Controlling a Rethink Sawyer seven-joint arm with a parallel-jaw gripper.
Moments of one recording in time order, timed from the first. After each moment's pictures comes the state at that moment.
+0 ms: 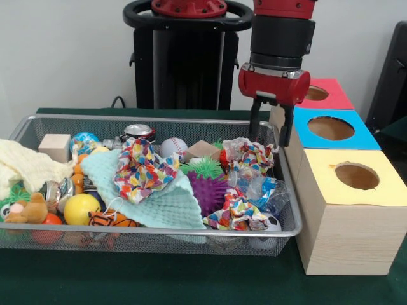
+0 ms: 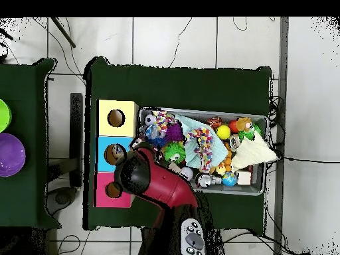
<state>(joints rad) 0.00 -0.71 -0.10 1.96 0.44 0.07 1.96</state>
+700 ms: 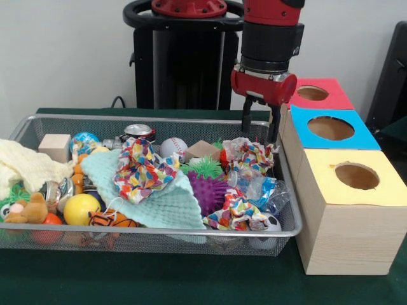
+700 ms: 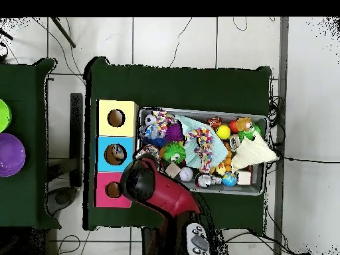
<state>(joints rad) -0.04 -0.69 -0.08 2.04 0.44 0.07 1.99</state>
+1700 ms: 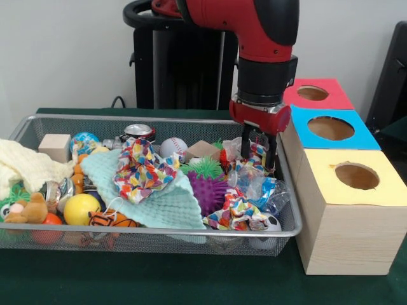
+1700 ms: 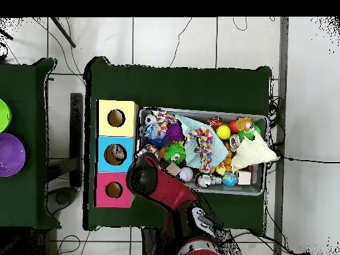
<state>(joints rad) -0.13 -0.58 0.04 2.04 0.44 -0.05 2.00</state>
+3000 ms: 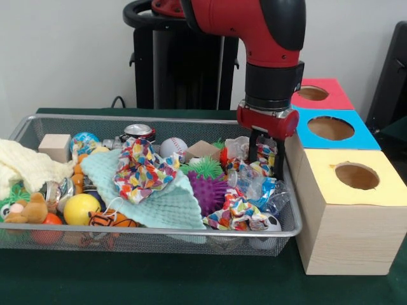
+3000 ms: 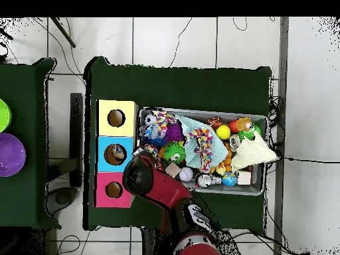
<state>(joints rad) -0.12 -0.56 0.06 2.03 0.44 -0.09 2.00</state>
